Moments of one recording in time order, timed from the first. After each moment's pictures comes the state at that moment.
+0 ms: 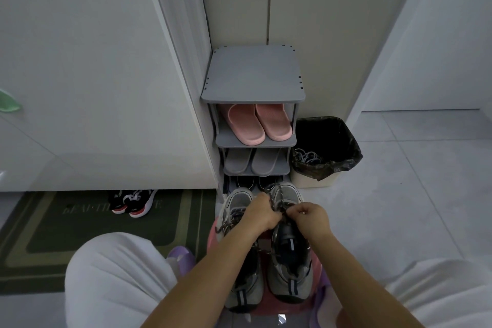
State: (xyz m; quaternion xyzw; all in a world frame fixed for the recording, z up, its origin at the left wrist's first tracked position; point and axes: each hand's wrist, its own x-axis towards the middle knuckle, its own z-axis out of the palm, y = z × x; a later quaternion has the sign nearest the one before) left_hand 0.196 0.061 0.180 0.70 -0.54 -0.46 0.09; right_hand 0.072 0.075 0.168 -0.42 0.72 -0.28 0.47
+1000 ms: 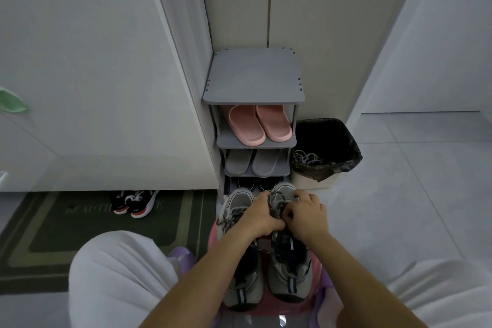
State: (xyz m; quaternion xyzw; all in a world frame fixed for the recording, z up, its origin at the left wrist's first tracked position) left_hand 0.207 0.072 0.183 0.64 -0.55 -0.52 0.13; right_hand 0.076 0.075 0.185 -0.71 0.67 0.01 0.21
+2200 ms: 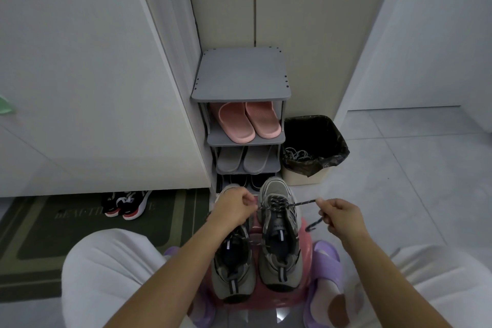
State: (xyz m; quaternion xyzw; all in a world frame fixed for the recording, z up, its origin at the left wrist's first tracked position) left_hand 0.233 0.080 0.200 0.68 -0.63 -0.34 0.14; right_hand -0.001 0.099 0.192 -0.29 0.71 -0.38 0.52
